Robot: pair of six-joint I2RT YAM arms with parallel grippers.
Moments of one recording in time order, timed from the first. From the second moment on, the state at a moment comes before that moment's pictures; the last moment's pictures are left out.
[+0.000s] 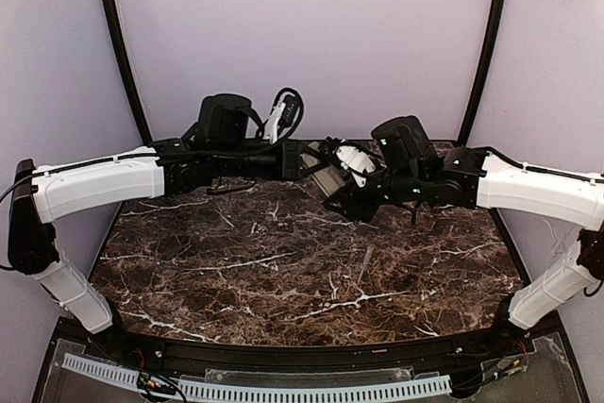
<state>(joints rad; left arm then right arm) -0.87 1.57 1.32 -0.07 0.32 -0.54 0.94 1.42 1.18 -0.39 -0.03 -0.11</state>
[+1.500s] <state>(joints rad) -0.76 1.50 1.01 0.76 0.50 -0.84 0.70 1.47 0.89 0.94 -0.79 0.90</state>
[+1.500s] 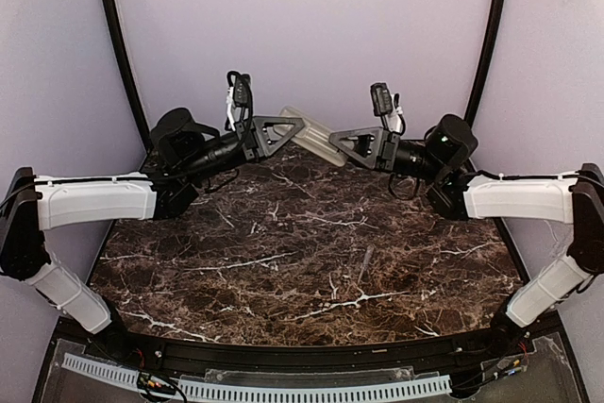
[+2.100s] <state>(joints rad) -0.77 1.46 0.94 0.84 0.46 -0.79 0.72 1.51 0.96 0.87 -0.80 0.89</state>
